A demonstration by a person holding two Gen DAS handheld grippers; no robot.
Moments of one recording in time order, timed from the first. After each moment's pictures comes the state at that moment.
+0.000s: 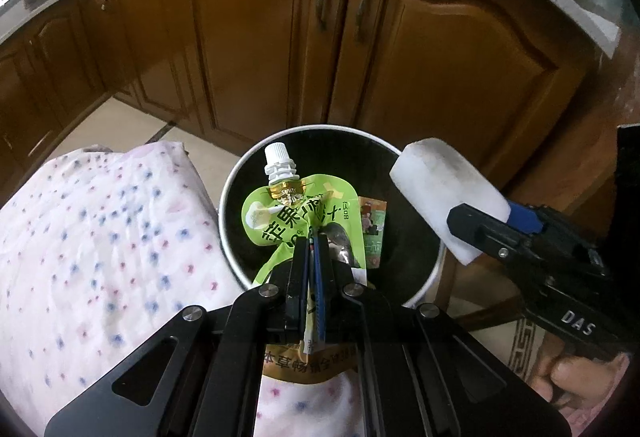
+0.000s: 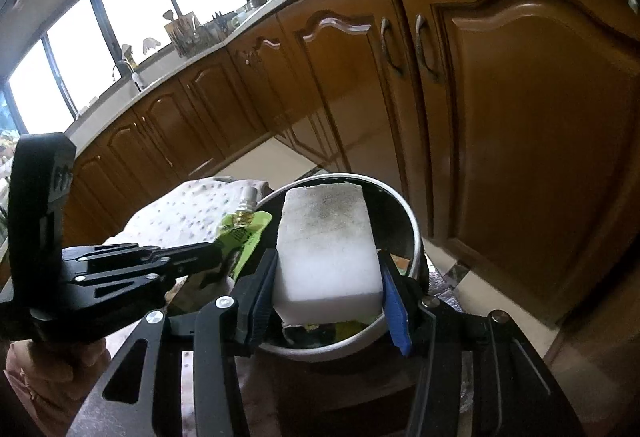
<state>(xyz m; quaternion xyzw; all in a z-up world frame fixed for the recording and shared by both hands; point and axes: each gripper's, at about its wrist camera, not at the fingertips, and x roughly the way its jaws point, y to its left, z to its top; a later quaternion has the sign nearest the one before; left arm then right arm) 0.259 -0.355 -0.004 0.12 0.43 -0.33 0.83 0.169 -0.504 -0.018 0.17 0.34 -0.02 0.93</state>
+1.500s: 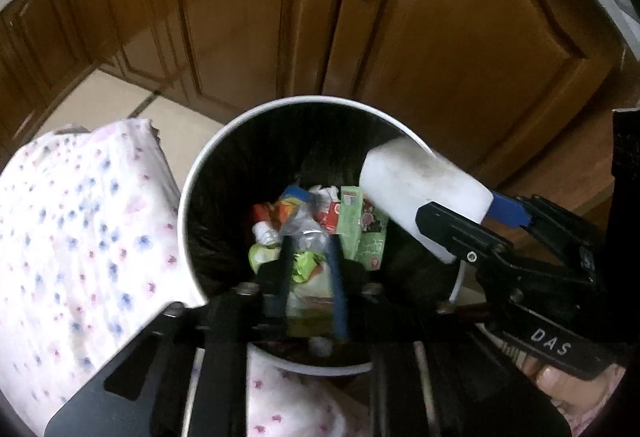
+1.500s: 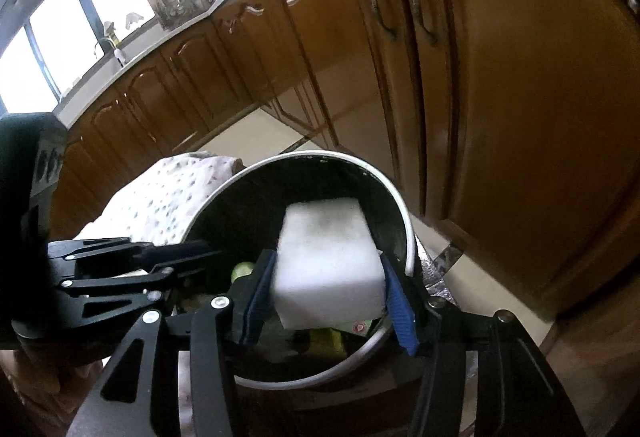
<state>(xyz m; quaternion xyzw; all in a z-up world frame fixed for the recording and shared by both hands) 0.292 -0.389 -0.031 0.13 0.48 -0.33 0.80 0.208 -0.522 -0.039 0.17 0.39 -0.03 0.91</state>
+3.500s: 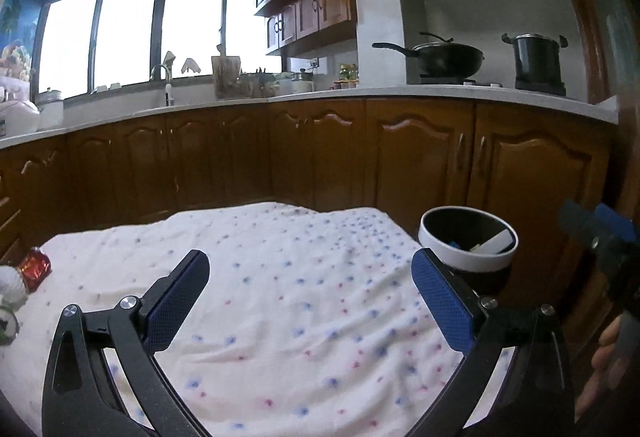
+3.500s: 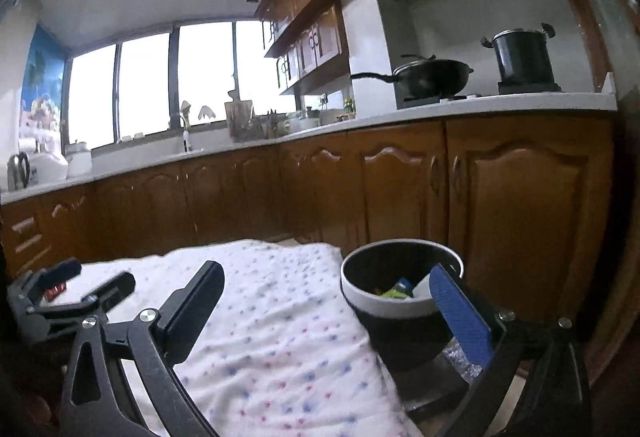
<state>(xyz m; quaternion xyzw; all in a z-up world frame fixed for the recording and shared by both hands) 0.043 -0.110 0.022 0.03 0.14 -0.10 0.98 0.004 -0.326 0.010 0.05 0.10 -0.04 0.99</state>
